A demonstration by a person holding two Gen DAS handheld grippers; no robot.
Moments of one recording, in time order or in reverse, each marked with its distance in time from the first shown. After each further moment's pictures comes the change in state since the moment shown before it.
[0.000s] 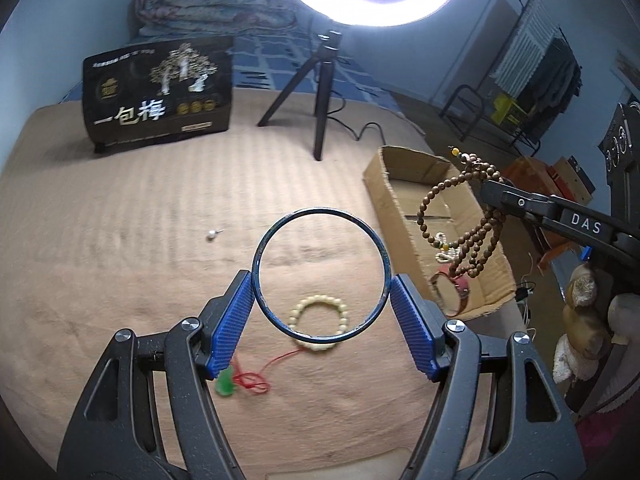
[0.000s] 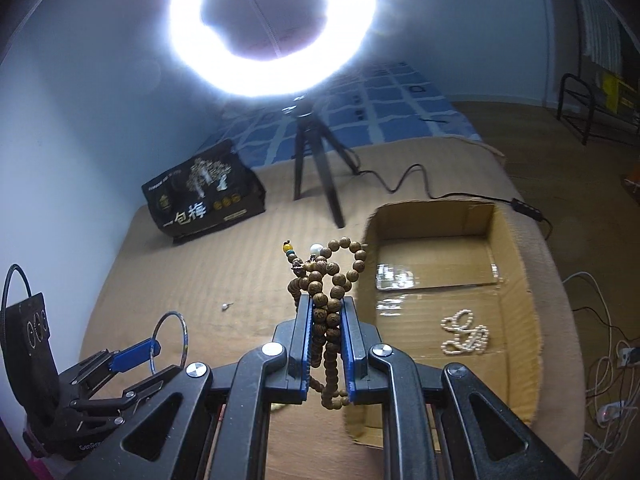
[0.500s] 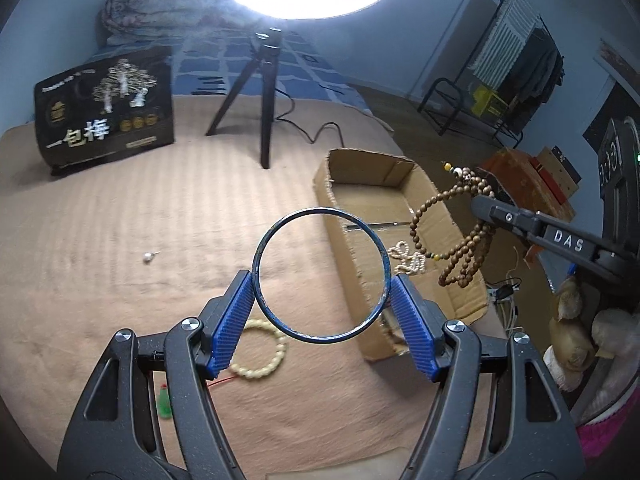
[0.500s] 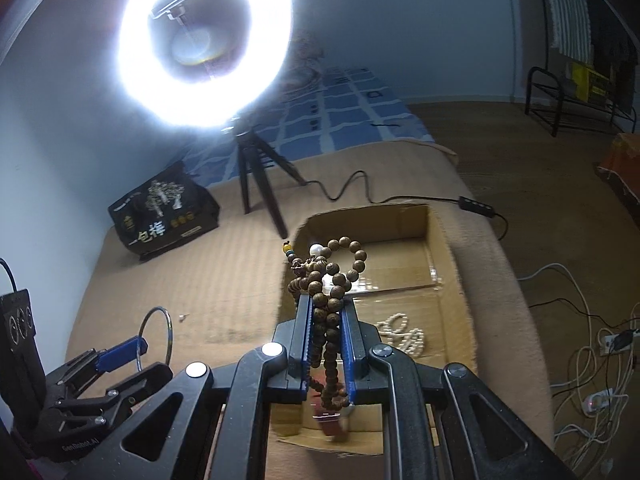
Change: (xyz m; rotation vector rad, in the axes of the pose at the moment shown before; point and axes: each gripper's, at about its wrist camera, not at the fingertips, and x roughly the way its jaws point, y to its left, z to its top) left arm 0.030 -0.053 0.019 0.040 0.011 -0.062; right arm -0.013 -0.058 0.002 0.056 -0.021 -0.084
